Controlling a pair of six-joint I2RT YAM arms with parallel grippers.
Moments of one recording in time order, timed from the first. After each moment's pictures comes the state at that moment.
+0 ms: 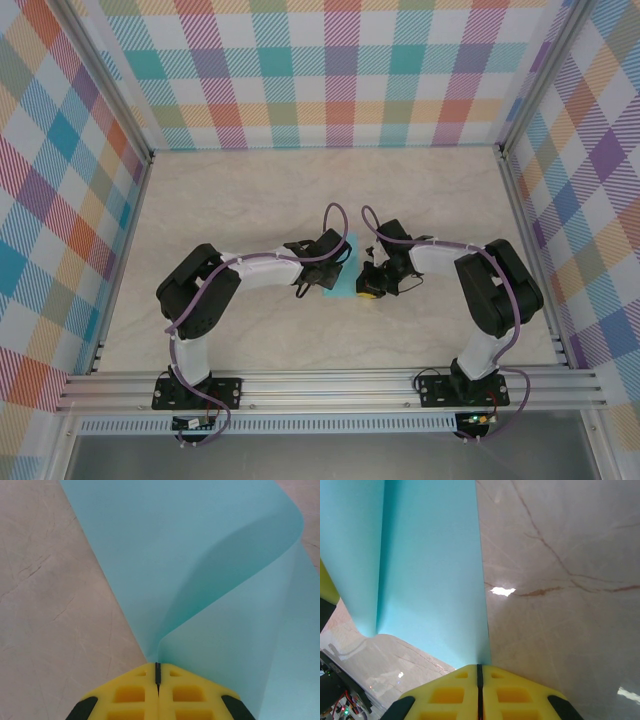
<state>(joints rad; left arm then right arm) -0.83 1.89 1.15 -0.37 -0.24 -0.31 0.49 1.74 0.87 -0.44 -0.56 0.59</state>
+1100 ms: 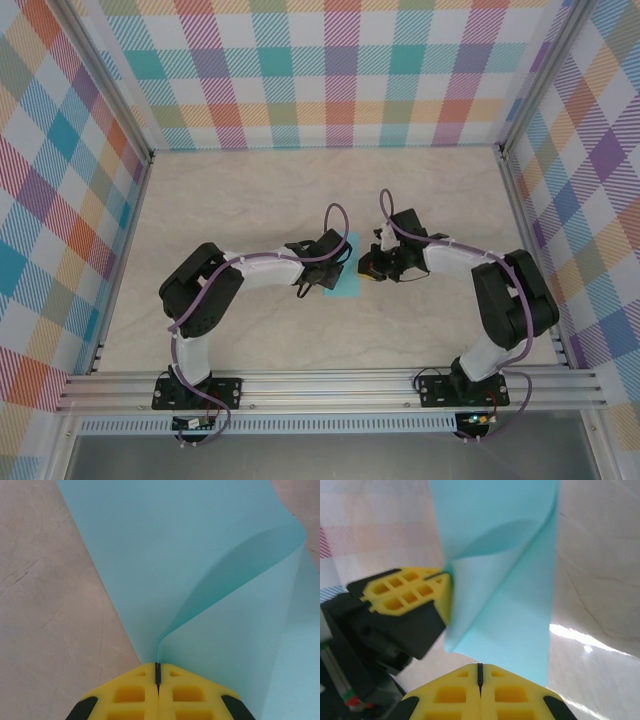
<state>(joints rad) -0.83 1.90 1.15 -0.34 -0.23 -0.31 0.41 1.65 0.84 -0.26 -0.66 0.69</state>
